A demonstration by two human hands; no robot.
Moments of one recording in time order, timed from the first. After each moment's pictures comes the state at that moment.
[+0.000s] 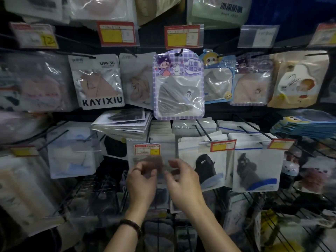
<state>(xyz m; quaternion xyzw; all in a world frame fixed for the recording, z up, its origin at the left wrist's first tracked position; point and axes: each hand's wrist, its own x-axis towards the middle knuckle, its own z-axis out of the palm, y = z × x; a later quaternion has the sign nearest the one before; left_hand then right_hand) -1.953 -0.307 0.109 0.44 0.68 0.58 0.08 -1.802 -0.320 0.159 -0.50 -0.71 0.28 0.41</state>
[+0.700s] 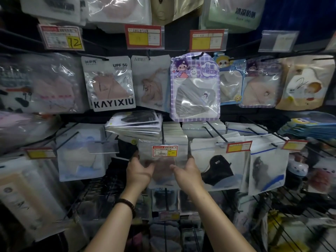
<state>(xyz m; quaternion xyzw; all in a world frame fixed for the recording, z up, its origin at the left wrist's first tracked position) -2.023 -0.288 0.137 0.43 0.69 0.55 0.19 -1.854 -0.290 0.160 -0.58 -0.59 0.41 0.39</state>
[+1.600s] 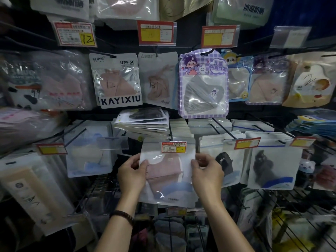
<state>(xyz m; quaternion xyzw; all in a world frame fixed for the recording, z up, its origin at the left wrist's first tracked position) -2.053 -0.321 0.124 0.36 0.65 0.64 0.19 -1.844 -0.319 0.158 -0.59 -0.53 0.28 0.54</state>
